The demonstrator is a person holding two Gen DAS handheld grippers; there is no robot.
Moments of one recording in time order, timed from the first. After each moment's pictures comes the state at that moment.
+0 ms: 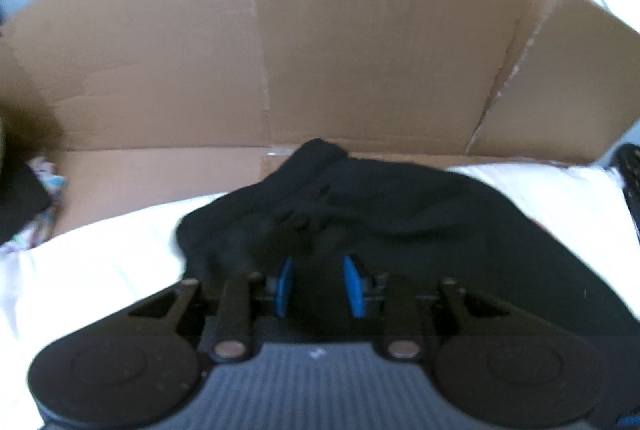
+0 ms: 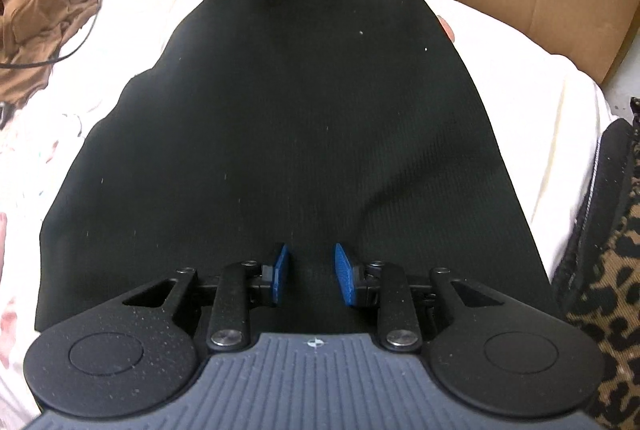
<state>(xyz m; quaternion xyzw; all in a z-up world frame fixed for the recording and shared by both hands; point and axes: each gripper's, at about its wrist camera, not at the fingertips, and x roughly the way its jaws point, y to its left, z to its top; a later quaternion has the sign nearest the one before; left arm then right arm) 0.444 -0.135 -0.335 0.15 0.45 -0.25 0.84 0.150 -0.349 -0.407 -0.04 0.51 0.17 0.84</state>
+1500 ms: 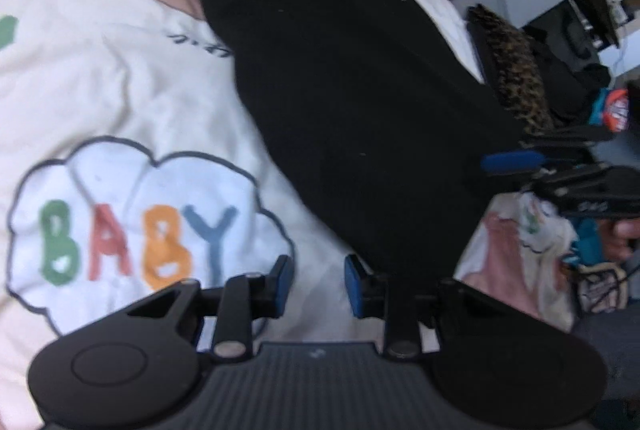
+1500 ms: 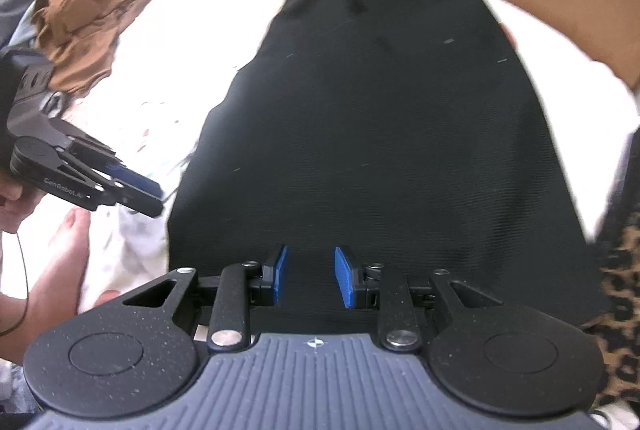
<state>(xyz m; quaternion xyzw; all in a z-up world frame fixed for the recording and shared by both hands) 0.148 0.008 -0.361 -0.04 0.61 -0.35 0.71 0.111 -0.290 -0.352 -0.02 0.55 0.23 0.80</state>
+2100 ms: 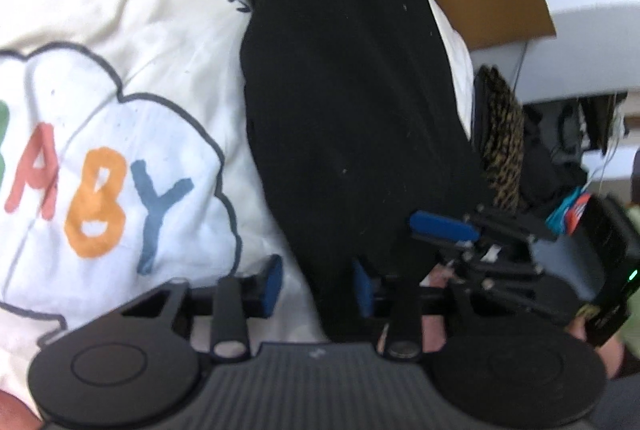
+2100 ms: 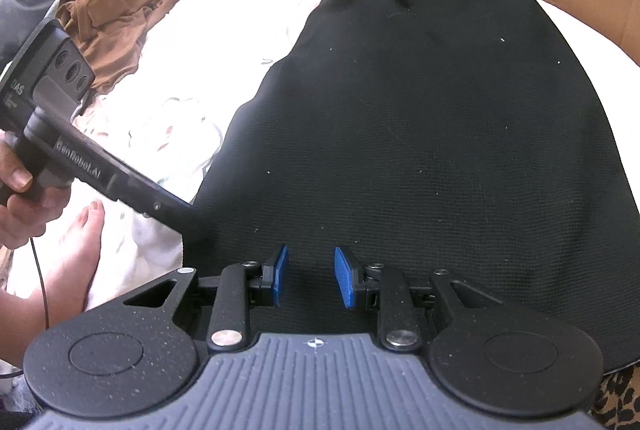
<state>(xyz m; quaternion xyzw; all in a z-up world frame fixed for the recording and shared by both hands) 0.156 0.020 -0.389 -0.23 0.65 -0.30 0.66 0.116 -0.274 -0.380 0.00 0.53 0.26 0.81</state>
